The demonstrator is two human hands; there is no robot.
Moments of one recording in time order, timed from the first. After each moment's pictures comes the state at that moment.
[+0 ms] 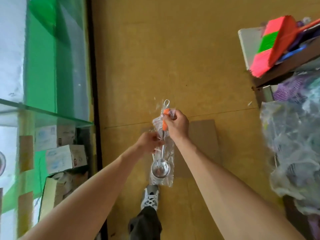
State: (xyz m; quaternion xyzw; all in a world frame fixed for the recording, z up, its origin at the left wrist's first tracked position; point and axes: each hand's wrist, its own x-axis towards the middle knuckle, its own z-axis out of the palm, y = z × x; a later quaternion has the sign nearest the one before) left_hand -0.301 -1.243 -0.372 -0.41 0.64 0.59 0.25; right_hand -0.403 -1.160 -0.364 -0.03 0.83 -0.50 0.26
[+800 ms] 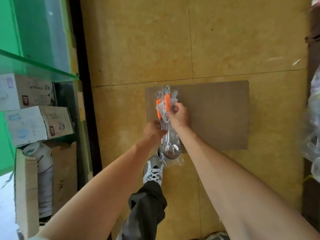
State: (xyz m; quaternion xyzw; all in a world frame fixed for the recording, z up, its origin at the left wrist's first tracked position) left_hand -0.237 -1.200 -0.547 -0.57 0.58 0.52 0.27; right_hand -0.326 -1.141 -0.569 -0.02 0.87 -0.30 0.38
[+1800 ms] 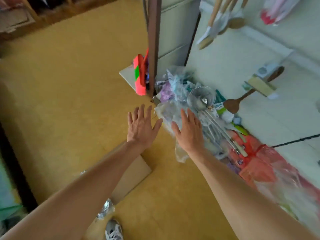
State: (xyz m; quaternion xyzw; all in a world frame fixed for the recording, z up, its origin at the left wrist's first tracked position) left_hand -0.479 -0.890 -0.146 -0.02 0.99 0.16 0.05; right_hand -0.481 -0.711 -0.170 -0.02 0.98 -0.18 -0.02
